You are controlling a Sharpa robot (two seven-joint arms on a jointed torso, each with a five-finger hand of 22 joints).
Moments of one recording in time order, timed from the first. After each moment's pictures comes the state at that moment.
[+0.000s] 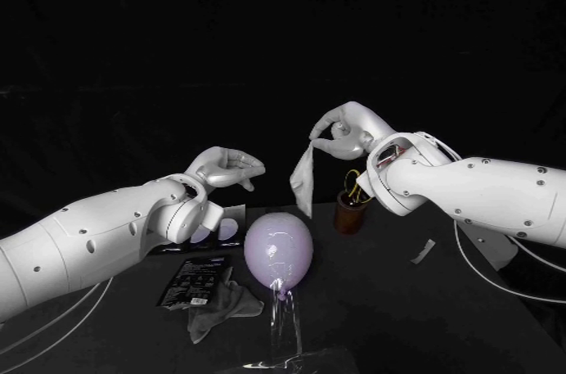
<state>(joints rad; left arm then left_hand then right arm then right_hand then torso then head) 1.29 -0.61 -0.05 1.23 -0.41 -0.29 0.19 1.35 -0.21 0.51 0.05 0.05 0.80 0.18 0.44 0.34 0.85 0.13 0.51 0.19 0.90 0.08 1.04 0.51 0.17 0.80 0.18 0.77 0.60 1.49 -0.78 -0.15 1.53 -1.09 -0.66 -0.17 1.31 -0.08 0.59 -0.03 0.04 1.02 0.07 0.43 0.48 1.46 0.00 1.41 1.31 1.47 -0.06 1.57 1.31 0.04 1.46 0.05 1.31 1.31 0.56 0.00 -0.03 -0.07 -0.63</state>
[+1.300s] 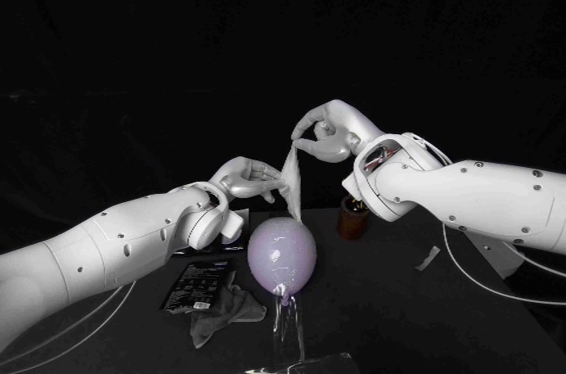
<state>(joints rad) 1.27 -0.52 -0.06 1.15 -0.45 -0.22 0.23 1.40 -0.15 0.47 0.05 0.05 0.83 0.17 0.38 0.26 0.95 0.14 0.33 0.06 0.96 0.07 1.00 0.44 0.17 0.84 0.19 0.69 0.54 1.50 -0.73 -0.14 1.58 -1.10 -0.67 -0.14 1.31 -0.08 0.59 -0.03 0.04 1.02 0.08 0.43 0.48 1.46 0.00 1.41 1.31 1.47 -0.06 1.57 1.31 0.04 1.46 0.05 1.31 1.31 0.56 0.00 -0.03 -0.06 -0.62</state>
